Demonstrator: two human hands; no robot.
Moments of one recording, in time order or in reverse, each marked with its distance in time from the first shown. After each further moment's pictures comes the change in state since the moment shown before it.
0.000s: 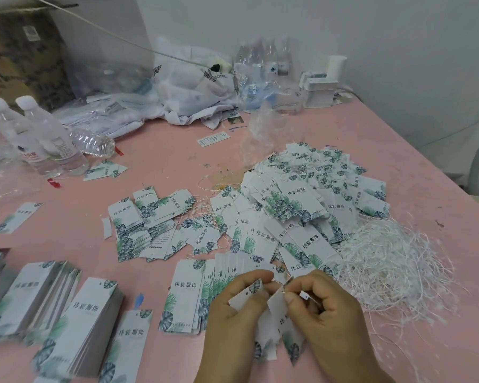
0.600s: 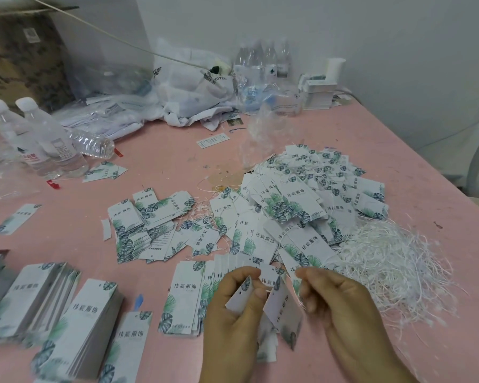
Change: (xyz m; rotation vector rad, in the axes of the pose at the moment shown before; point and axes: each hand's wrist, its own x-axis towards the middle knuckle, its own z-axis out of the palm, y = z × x) left_hand -0.004 0.003 0.000 0.127 0.079 0.224; right_hand 0.014 0.008 -0.014 0.688 -0.003 0.594
